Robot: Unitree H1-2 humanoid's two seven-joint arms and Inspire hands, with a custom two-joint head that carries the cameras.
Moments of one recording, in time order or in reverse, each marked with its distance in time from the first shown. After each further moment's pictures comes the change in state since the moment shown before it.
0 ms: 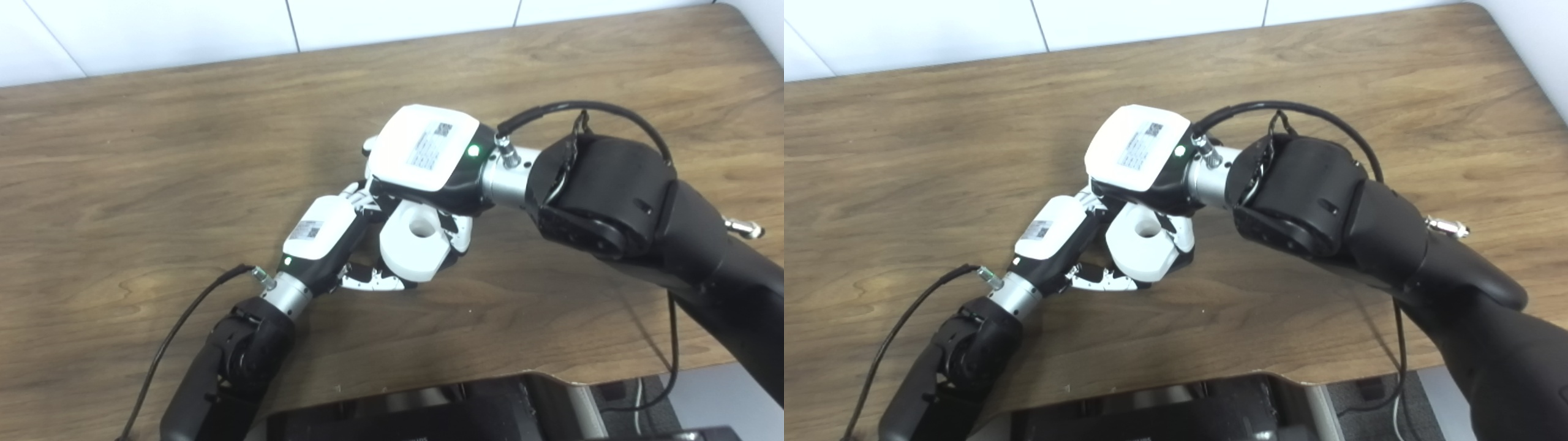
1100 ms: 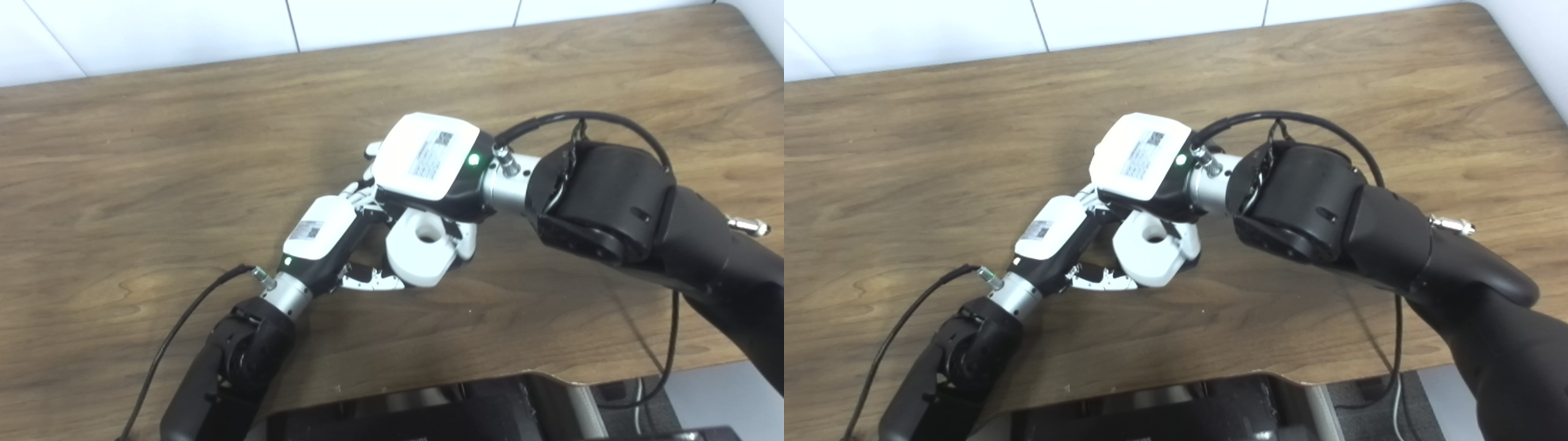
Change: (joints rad) left arm 0.000 0.000 -0.001 0.000 0.001 0.002 -0.001; right arm -0.028 -0.041 0.066 -0.006 -0.012 0.017 0.000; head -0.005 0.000
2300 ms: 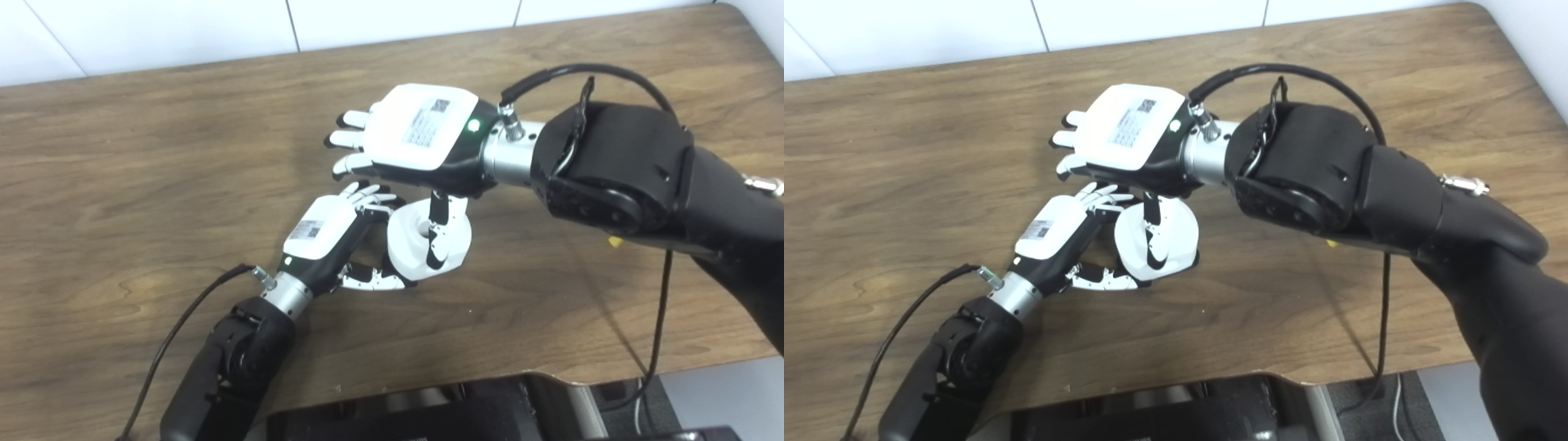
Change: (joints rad) left arm -0.001 0.000 0.000 0.000 0.001 -0.002 0.000; right arm -0.136 -0.027 -0.024 -0.018 0.148 0.145 -0.004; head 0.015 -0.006
